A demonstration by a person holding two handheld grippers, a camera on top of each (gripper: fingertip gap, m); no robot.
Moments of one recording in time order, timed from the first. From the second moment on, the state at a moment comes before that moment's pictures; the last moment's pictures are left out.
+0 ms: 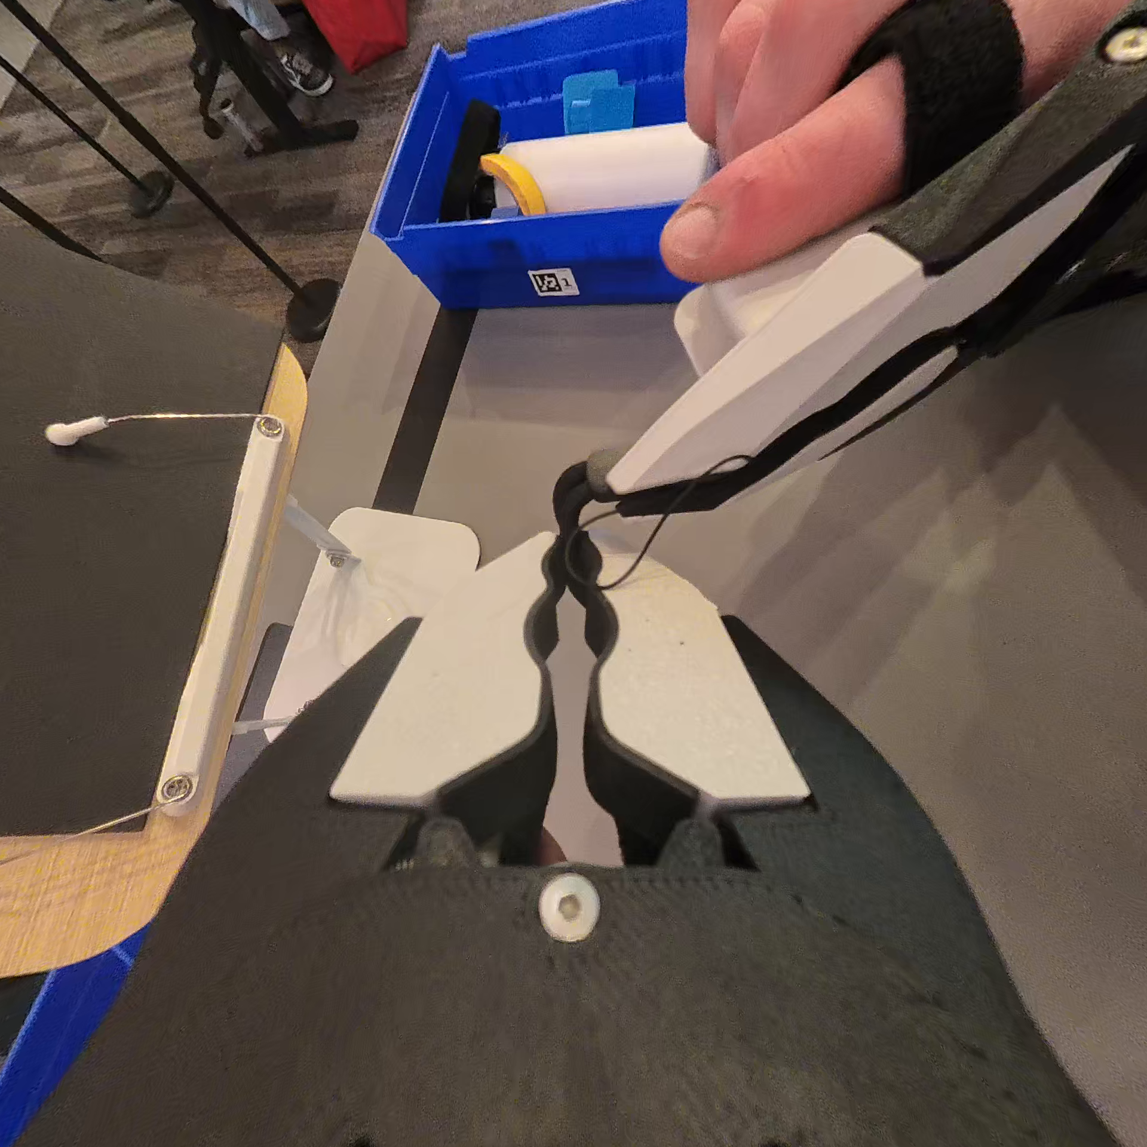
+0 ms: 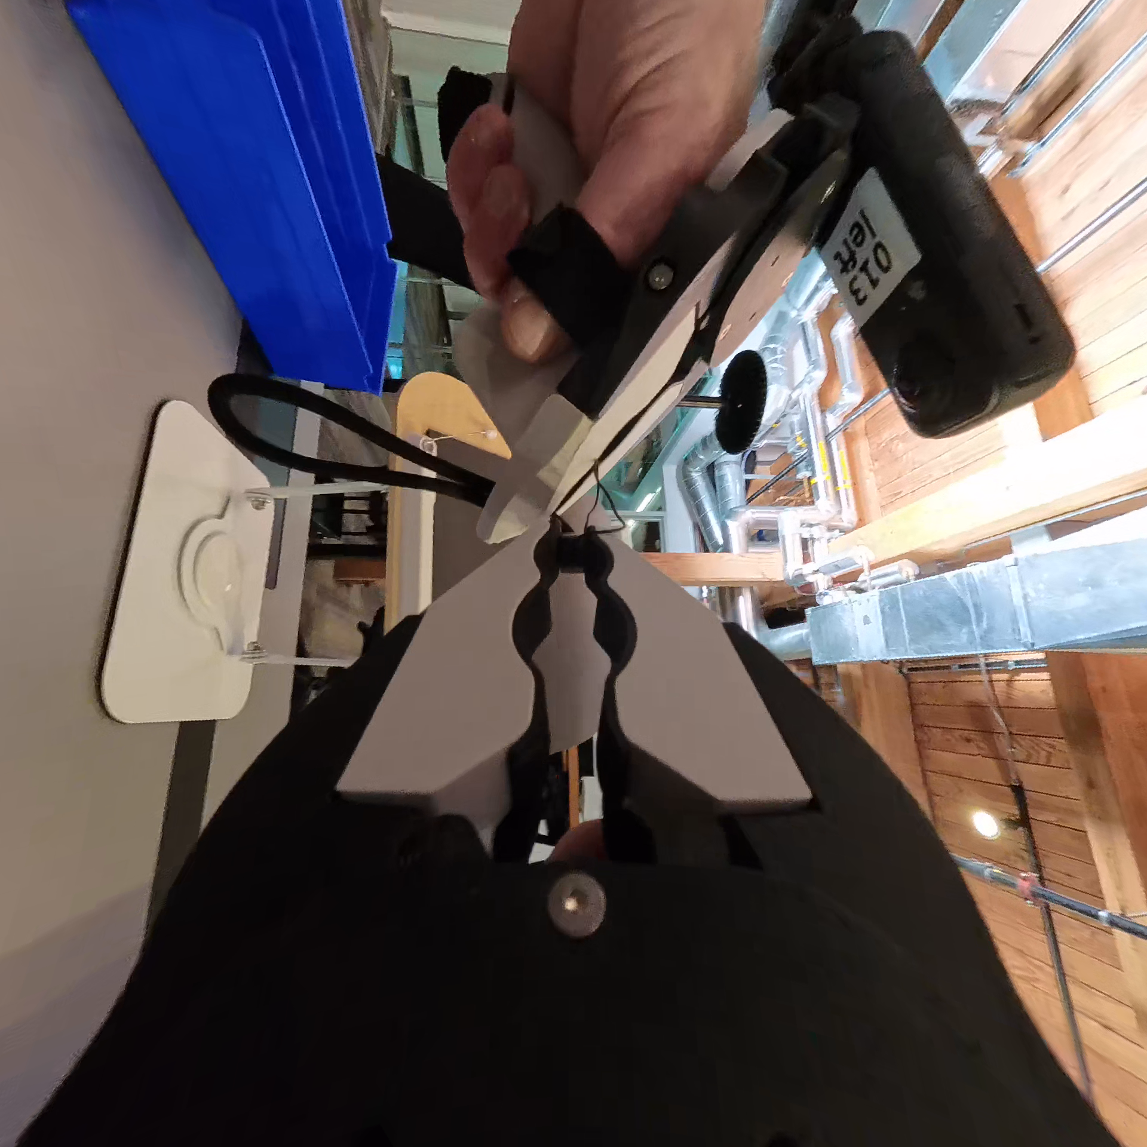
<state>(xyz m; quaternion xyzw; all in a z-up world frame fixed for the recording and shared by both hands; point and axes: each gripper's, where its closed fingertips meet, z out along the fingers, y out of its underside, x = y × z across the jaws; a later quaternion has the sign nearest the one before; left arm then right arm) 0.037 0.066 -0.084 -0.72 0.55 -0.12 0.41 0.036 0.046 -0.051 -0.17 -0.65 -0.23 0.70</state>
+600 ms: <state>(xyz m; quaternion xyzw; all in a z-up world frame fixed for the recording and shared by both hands) 0.028 0.055 -0.040 -0.40 0.60 0.35 0.60 0.050 0.055 -0.049 -0.47 -0.61 0.31 0.56</state>
